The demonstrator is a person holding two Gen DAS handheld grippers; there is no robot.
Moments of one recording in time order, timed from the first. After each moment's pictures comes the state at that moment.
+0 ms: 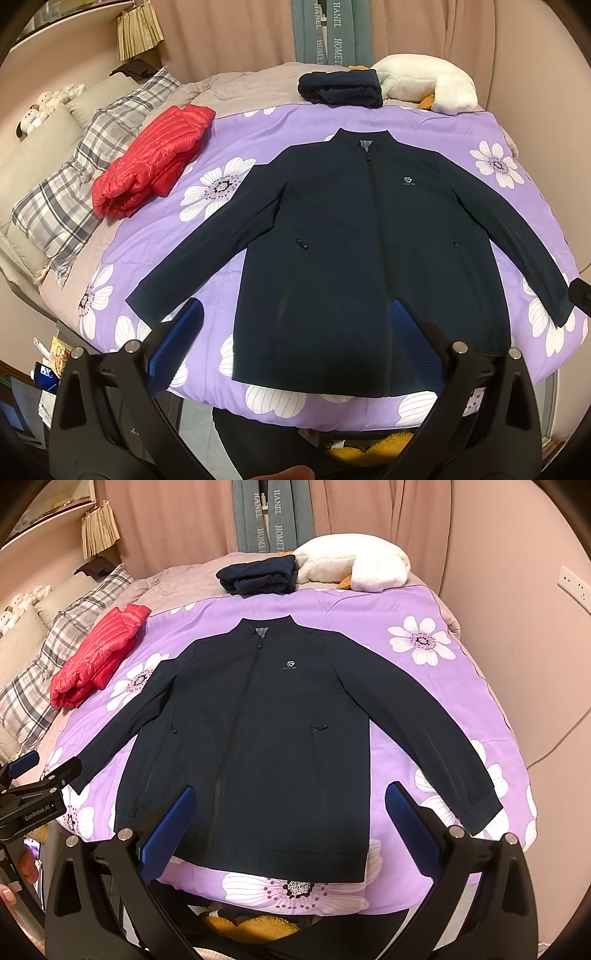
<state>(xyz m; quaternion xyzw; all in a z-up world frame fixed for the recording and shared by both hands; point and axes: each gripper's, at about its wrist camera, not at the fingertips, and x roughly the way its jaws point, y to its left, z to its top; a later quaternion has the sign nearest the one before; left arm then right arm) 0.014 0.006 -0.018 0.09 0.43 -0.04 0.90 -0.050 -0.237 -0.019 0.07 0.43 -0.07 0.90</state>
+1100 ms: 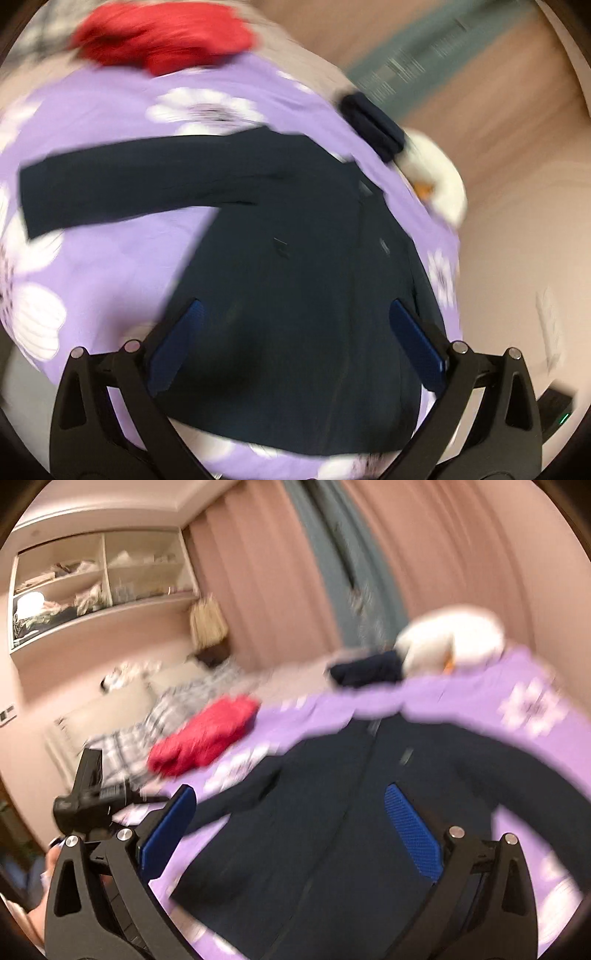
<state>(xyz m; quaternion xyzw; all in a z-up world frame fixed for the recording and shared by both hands) 0.087 0.162 -0.147 -0.32 0.42 -0.09 0.85 -0.019 -0.228 -0.111 0.15 0.23 0.17 0.95</state>
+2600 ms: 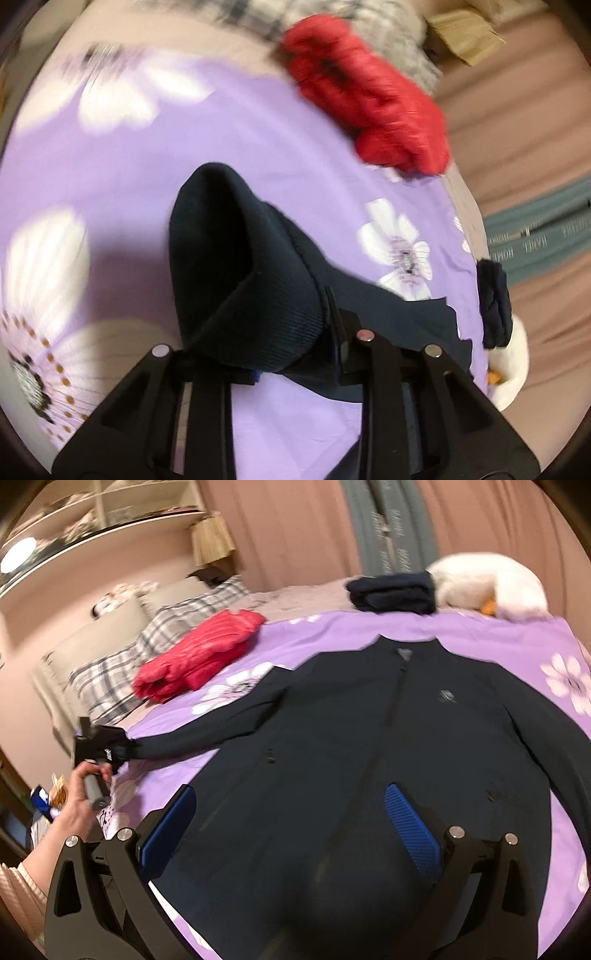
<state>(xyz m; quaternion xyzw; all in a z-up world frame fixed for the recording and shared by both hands) 0.177 0.358 -0.208 -0.44 0.34 0.16 0.81 0.053 -0.194 -0.154 0.10 0.33 0.16 0.92</state>
